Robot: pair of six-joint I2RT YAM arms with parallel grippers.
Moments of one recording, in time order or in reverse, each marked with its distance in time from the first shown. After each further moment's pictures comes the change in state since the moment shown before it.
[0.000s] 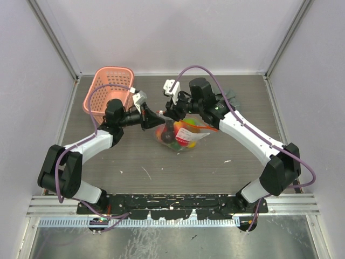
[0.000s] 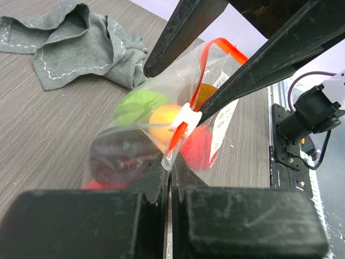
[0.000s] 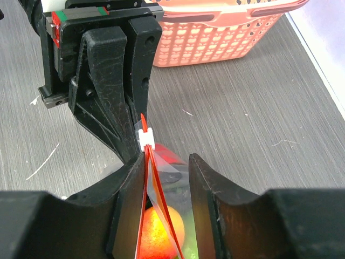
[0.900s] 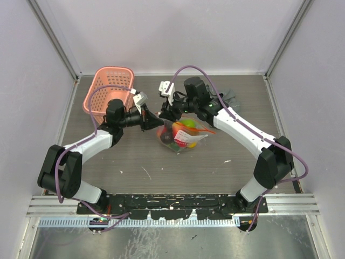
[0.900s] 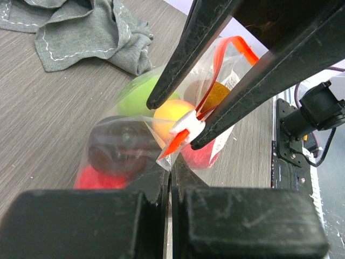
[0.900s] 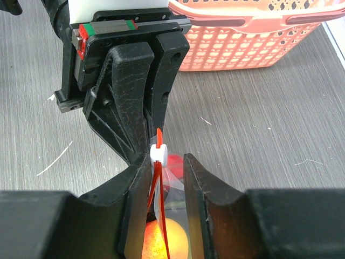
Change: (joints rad) left arm 0.000 -0.001 0.002 -0.090 -0.023 0.037; right arm 0.008 0.084 0.036 0.010 -0.112 -0.024
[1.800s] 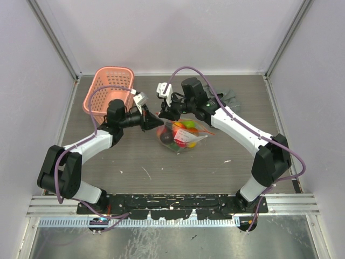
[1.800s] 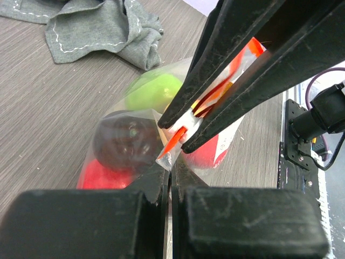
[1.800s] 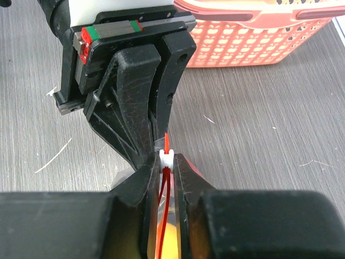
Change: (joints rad) left arm 0.000 -0.005 0.002 -0.048 -0.056 0.021; right arm 0.003 0.031 0.017 -0.019 0.003 -0.019
